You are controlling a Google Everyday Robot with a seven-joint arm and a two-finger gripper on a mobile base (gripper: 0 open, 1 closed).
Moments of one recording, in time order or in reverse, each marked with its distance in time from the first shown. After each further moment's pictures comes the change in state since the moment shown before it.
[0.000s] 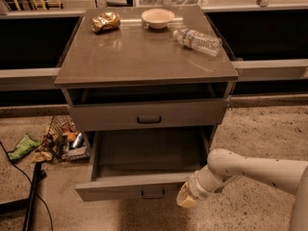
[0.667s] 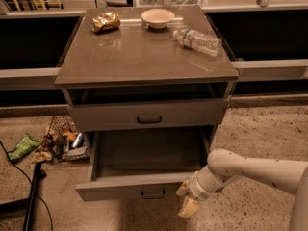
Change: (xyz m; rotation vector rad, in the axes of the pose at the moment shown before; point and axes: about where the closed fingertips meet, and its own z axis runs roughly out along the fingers) arm 0.000 0.000 0.000 -0.001 0.000 0.000
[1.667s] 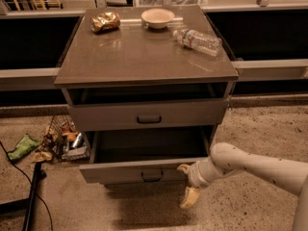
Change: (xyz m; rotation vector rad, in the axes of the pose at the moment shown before) arm -0.008 -0.048 -0.009 0.100 -0.064 -0.124
